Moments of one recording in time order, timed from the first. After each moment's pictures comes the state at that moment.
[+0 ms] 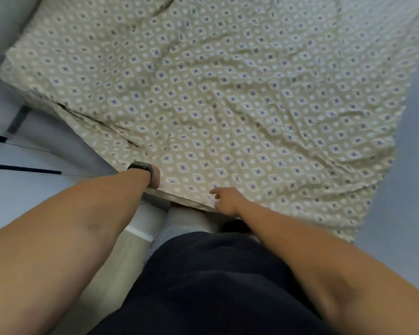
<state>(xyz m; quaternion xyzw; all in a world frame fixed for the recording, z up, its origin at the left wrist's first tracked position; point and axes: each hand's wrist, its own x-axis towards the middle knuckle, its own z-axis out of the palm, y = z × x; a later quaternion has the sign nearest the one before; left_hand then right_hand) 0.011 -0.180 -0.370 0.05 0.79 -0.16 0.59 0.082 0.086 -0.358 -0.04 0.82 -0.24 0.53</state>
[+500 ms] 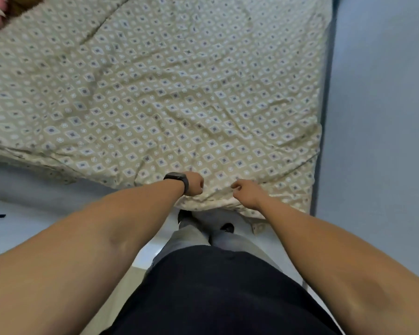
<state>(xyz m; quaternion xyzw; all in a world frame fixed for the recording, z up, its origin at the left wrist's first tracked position) 0.047 0.096 -0.344 0.20 0.82 0.01 0.53 0.130 0.298 -0.315 0.18 0.84 -0.30 0.41</state>
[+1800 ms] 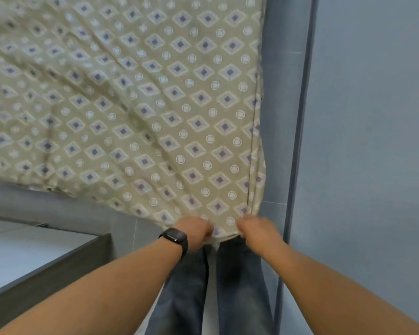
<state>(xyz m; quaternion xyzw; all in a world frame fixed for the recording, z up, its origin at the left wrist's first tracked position) 0.275 0.500 -0.629 0.29 0.77 -0.05 0.56 0.348 0.693 -0.654 -0.06 0.89 -0.12 0.42</state>
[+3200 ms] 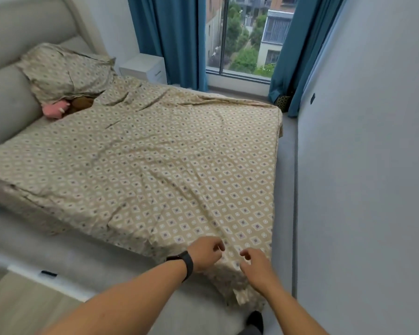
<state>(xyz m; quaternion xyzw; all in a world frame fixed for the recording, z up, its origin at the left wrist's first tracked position) 0.282 0.334 -0.273 0.14 0.89 0.28 0.33 0.357 0.526 -0.293 0.13 0.91 -0.32 0.21</state>
